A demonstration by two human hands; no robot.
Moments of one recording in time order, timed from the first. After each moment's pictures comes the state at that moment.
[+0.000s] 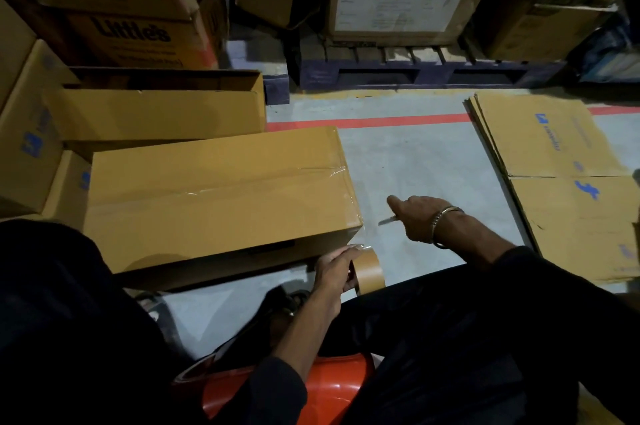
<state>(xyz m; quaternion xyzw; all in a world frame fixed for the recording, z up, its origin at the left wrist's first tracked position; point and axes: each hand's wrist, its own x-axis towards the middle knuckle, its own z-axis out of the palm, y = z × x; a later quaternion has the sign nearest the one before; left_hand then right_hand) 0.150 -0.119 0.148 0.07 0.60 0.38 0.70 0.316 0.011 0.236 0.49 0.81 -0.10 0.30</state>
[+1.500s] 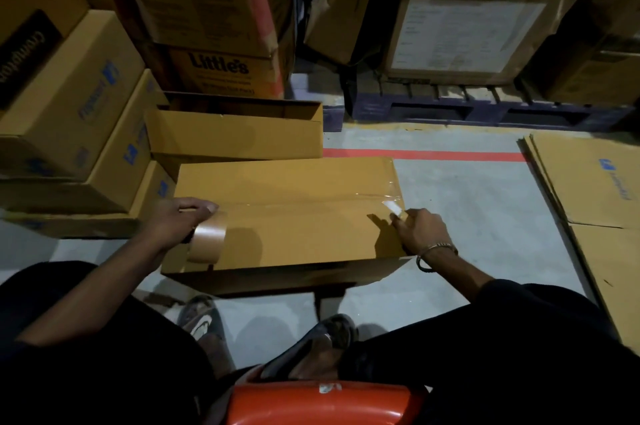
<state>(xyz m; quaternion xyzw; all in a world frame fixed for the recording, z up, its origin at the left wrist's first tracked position) -0.216 -0.125 0.296 0.29 0.81 0.32 0.39 0.204 0.011 0.206 0.71 0.68 -0.20 -0.04</state>
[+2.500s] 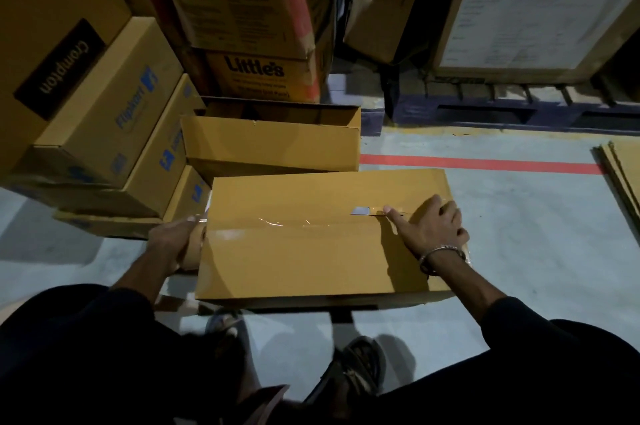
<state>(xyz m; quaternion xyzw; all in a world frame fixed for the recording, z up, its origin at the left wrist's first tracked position) -0.307 -0.105 0.192 0.01 0.86 0.40 0.32 0.123 0.056 0.173 0.74 0.63 -0.21 -0.03</state>
